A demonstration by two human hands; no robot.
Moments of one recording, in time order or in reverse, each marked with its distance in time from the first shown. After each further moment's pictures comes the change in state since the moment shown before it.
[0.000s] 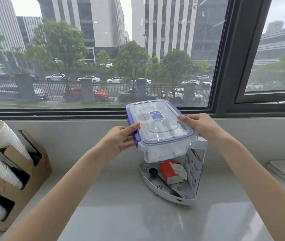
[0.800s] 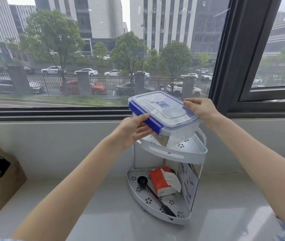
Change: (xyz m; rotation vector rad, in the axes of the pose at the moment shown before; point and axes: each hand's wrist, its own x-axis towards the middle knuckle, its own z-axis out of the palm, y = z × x) left_hand 0.121 -0.010 0.068 -0.119 -0.082 -0.052; right_hand 0.135 0.043 -0.040 -0.025 0.183 -0.055
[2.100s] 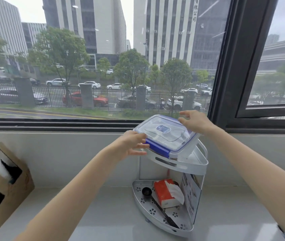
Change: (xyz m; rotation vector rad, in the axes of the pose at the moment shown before) left_hand -0.046 0.019 -0.015 0.410 0.025 -0.033; right_hand -0.025 -0.045 0.009 -0.559 -0.138 -0.106
